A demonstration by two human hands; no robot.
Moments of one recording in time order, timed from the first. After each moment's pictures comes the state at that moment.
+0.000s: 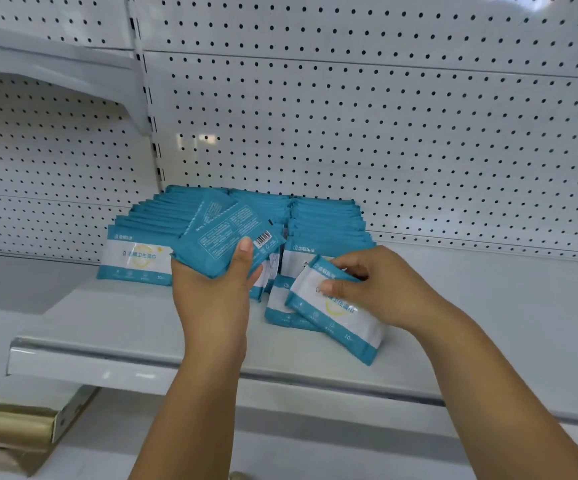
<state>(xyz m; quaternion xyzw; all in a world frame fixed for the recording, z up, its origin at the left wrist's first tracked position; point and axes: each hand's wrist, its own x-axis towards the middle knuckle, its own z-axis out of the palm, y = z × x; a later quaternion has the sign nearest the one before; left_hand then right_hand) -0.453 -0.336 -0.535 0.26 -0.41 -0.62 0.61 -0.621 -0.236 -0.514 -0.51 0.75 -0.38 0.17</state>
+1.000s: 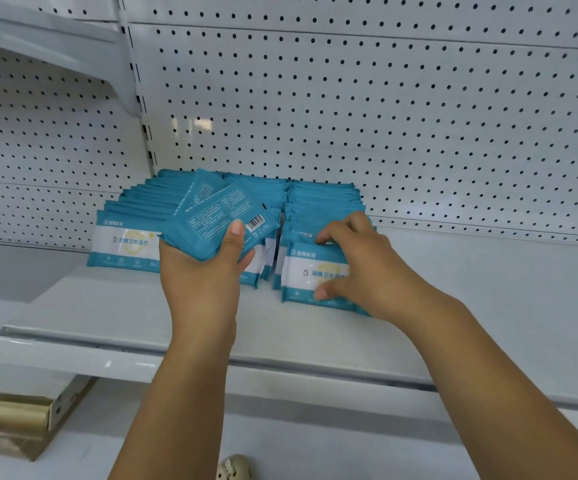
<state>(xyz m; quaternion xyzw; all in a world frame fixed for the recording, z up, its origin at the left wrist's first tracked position) -0.452 -0.341 -0.535 0.26 -0.43 -0.61 0.61 -0.624 -0.257 -0.524 -0.55 0.80 -0.24 0.00</state>
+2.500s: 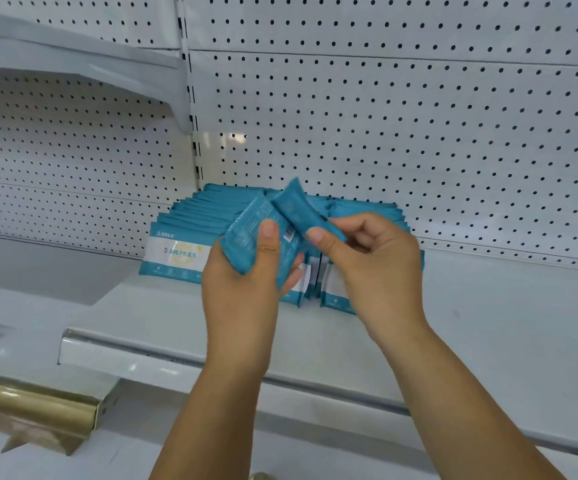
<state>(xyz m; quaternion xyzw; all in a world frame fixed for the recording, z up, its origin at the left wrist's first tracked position) -0.432 -0.337 -0.520 0.24 -0.48 -0.61 0.58 -0.549 -0.292 -0.509 -0.42 0.55 -0.72 0.09</state>
